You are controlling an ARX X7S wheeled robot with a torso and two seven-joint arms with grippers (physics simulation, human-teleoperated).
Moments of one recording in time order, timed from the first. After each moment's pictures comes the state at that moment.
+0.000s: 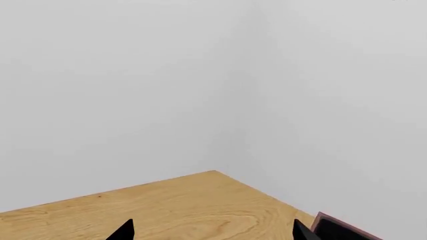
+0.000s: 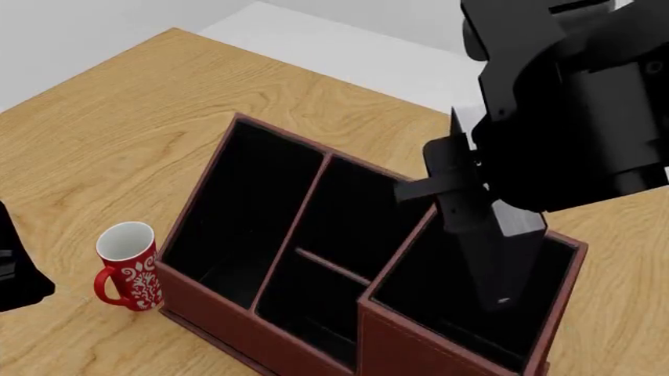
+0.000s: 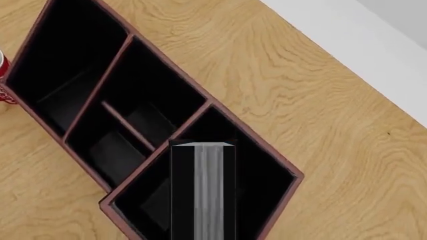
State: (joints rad) left arm -0.21 -0.38 0.02 0.42 -0.51 -0.30 -0.46; right arm 1.83 0.61 -1.24 0.46 2.23 1.31 1.02
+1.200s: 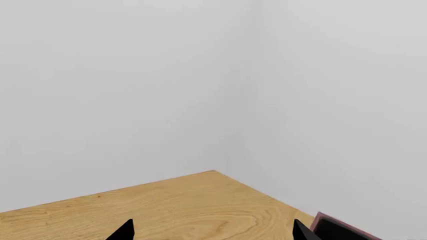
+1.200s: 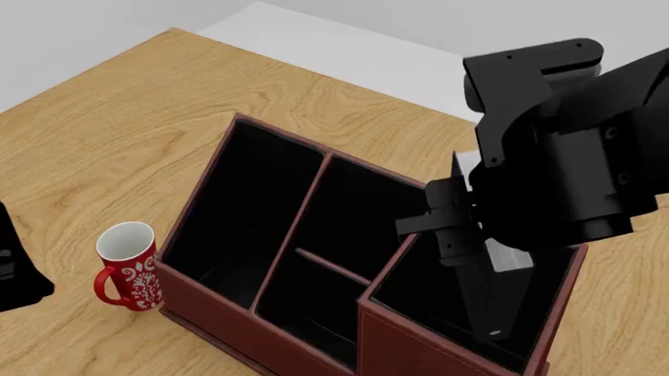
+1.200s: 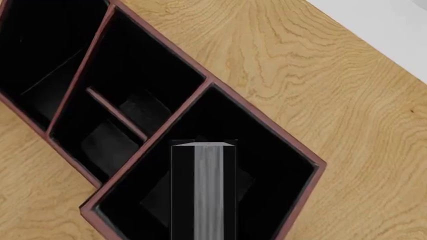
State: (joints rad) left arm -0.21 -0.39 0.03 0.42 -0.52 -0.30 -0.47; right arm 1.72 0.62 -1.26 0.44 2.14 1.22 0.93
